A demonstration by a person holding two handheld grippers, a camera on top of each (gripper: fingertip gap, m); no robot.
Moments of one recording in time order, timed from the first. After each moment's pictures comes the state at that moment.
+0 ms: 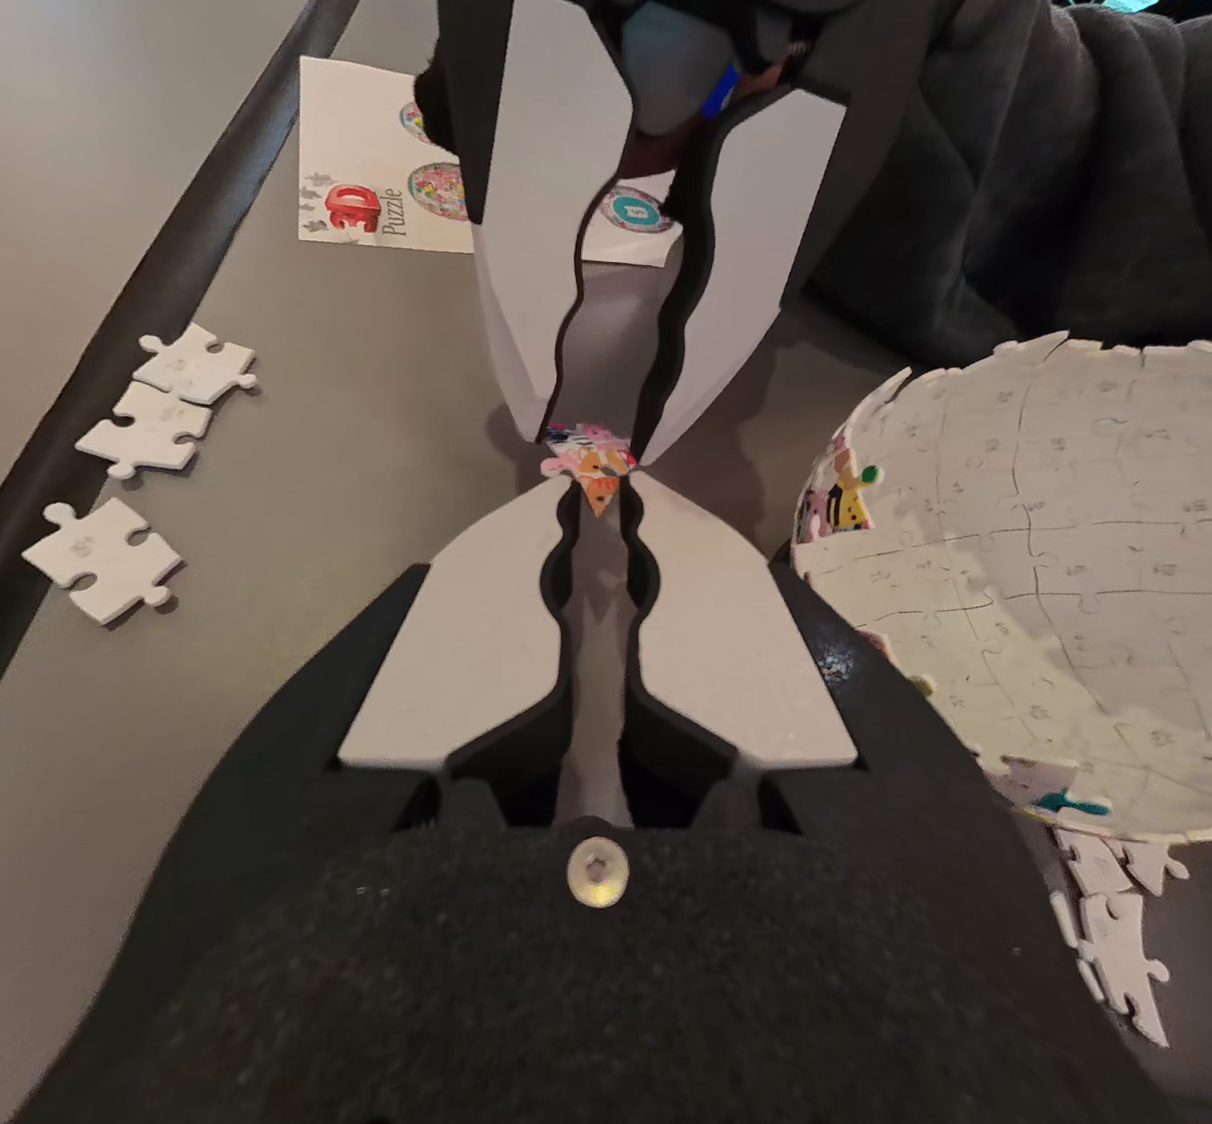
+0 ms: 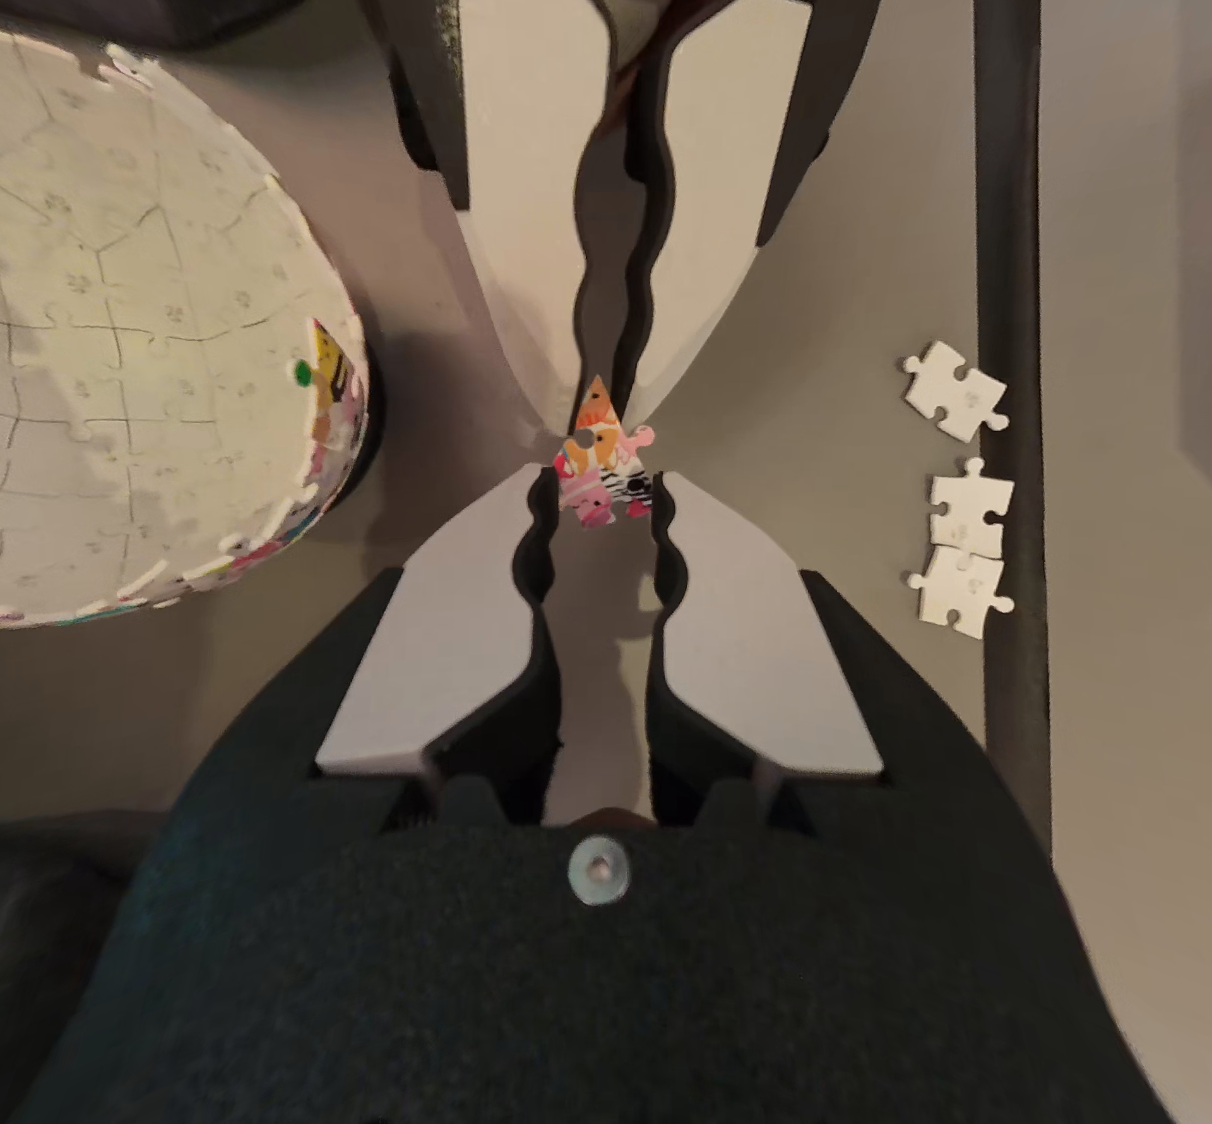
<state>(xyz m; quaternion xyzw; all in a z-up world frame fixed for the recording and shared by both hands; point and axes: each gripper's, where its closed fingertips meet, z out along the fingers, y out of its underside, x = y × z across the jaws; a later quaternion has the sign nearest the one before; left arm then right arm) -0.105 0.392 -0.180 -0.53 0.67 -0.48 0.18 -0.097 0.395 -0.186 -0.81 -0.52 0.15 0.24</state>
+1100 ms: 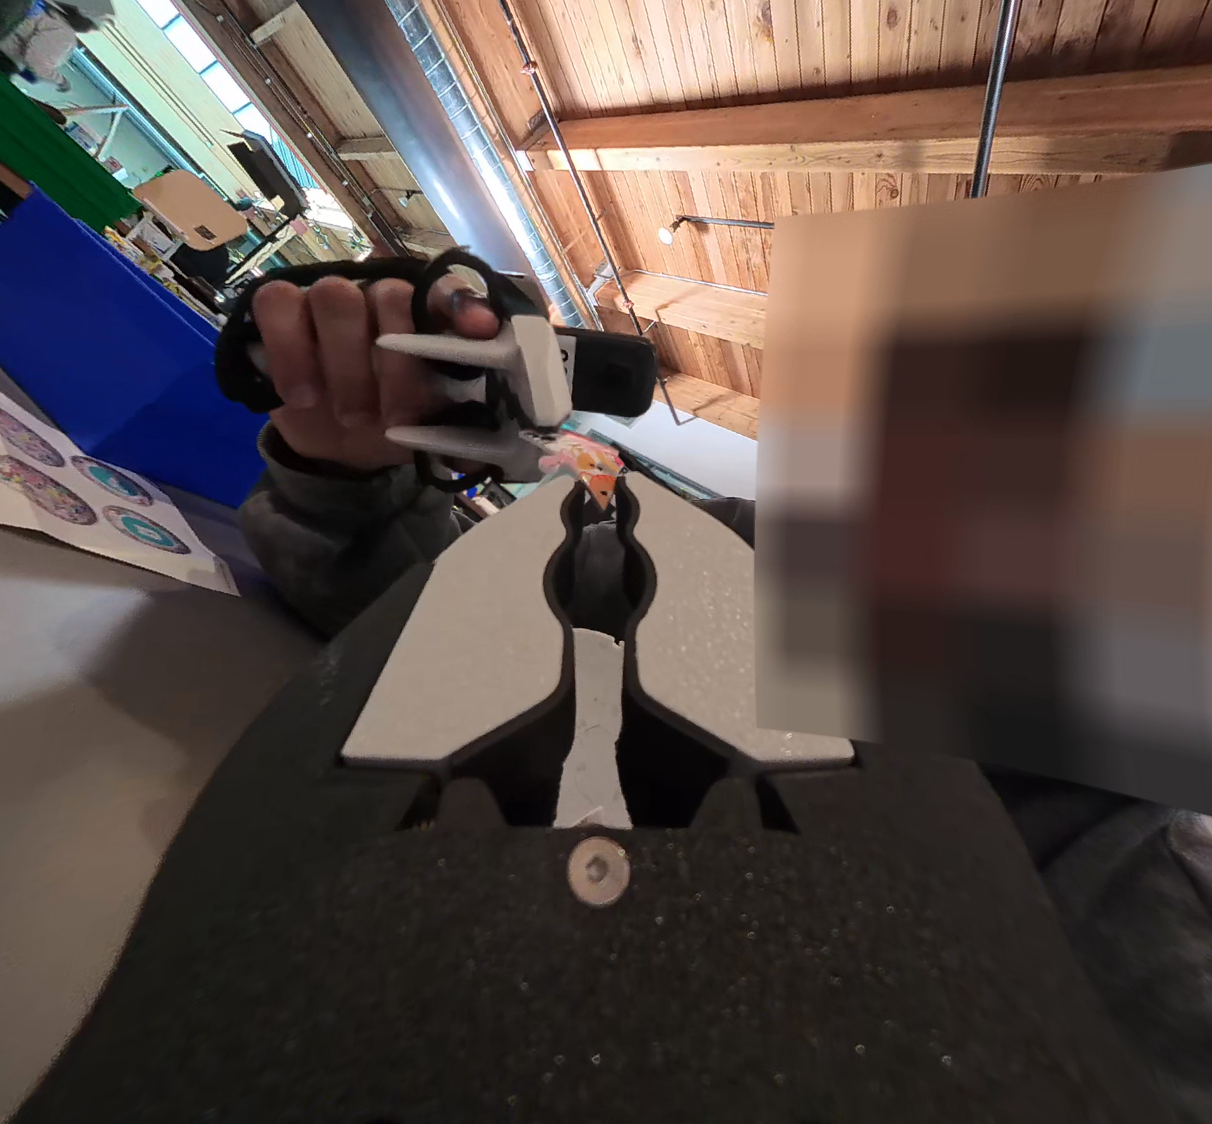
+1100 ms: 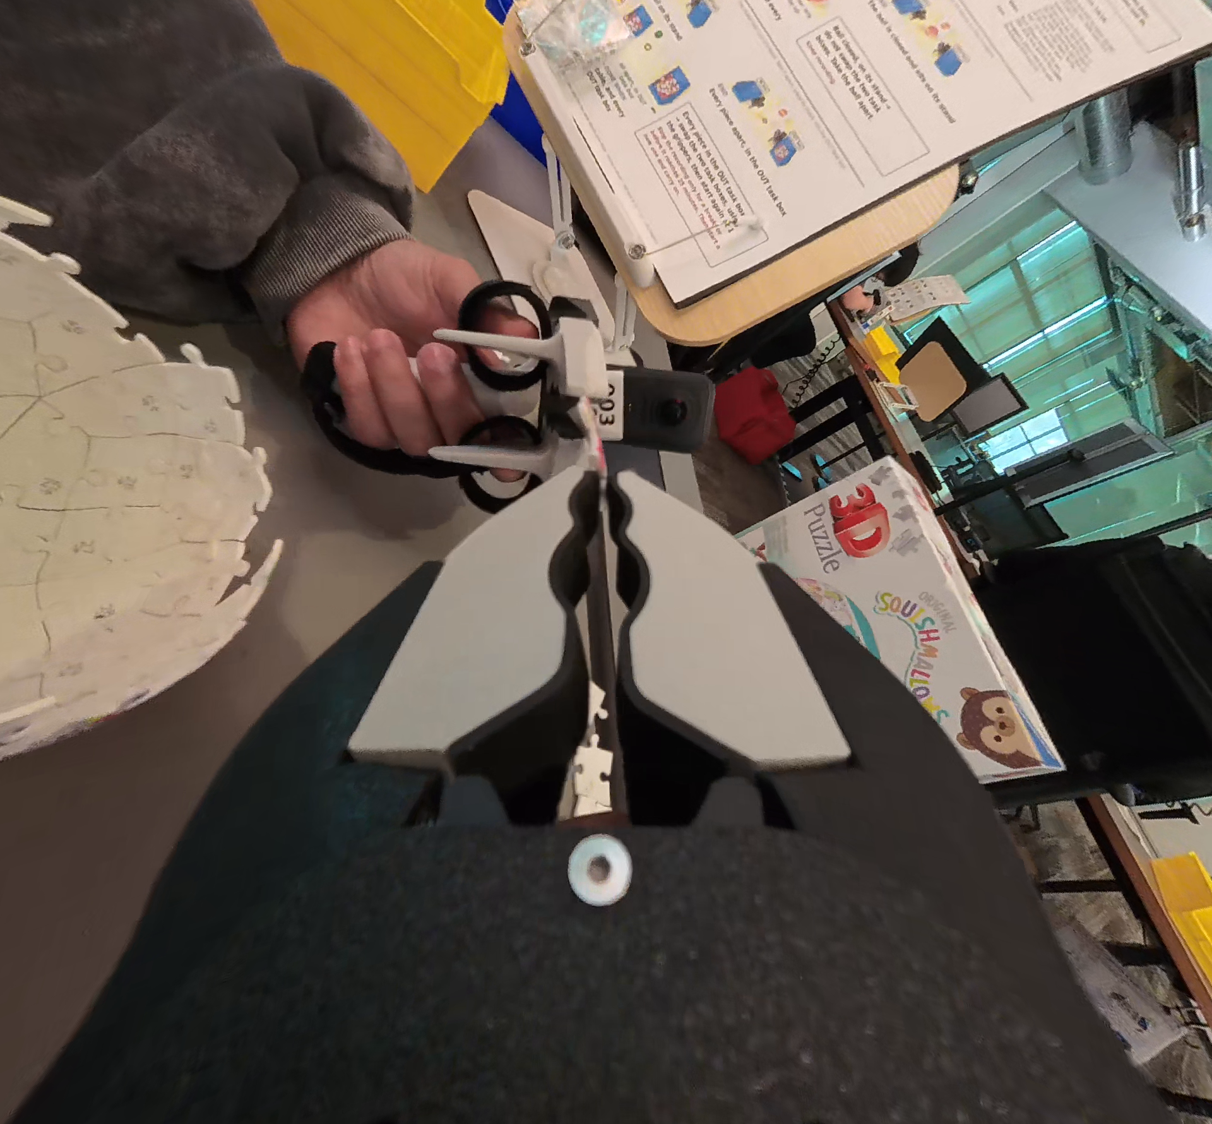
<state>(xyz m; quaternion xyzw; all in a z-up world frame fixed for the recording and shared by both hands) -0.149 0.403 -0.064 -0.34 0.32 -0.88 -0.08 -0.131 0.409 -0.067 -0.54 -0.57 0.01 0.62</state>
